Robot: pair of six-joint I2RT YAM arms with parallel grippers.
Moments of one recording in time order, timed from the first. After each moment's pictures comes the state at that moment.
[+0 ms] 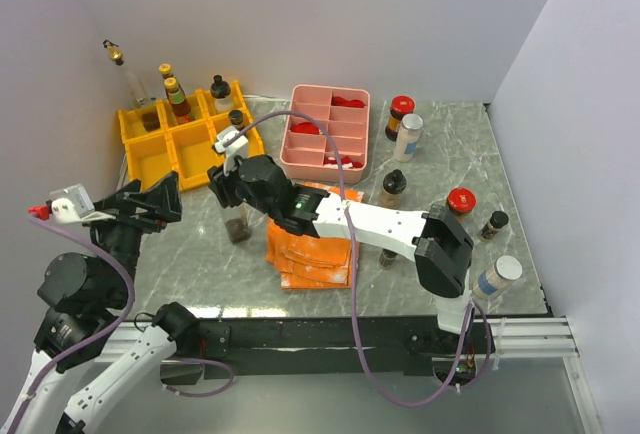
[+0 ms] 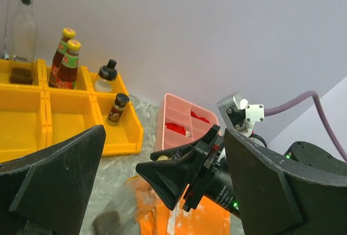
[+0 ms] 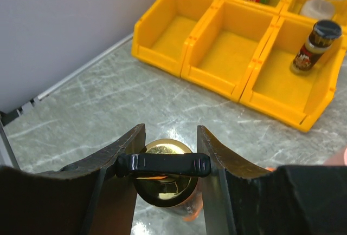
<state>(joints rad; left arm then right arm) -0.61 0.31 0.93 -0.34 -0.59 -0.37 1.12 1.90 1.62 0.10 0.22 0.14</state>
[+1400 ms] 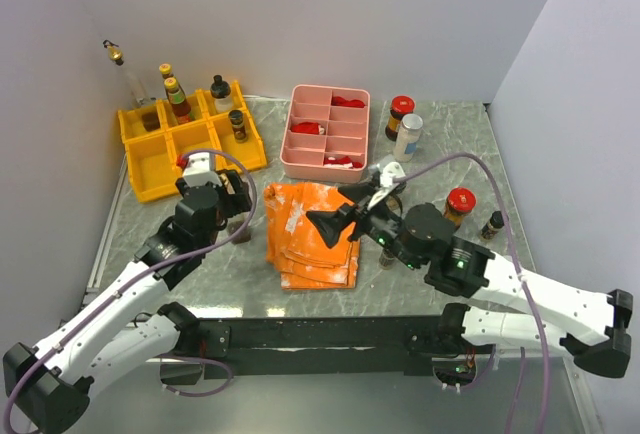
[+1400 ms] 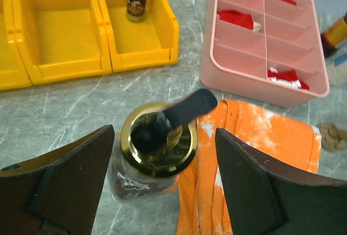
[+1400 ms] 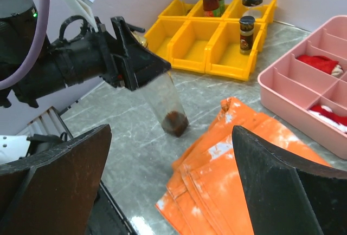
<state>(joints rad) -0.61 0.80 0.70 -0.21 -0.53 -0.44 1.13 0.90 0.87 0.02 0.31 0.25</state>
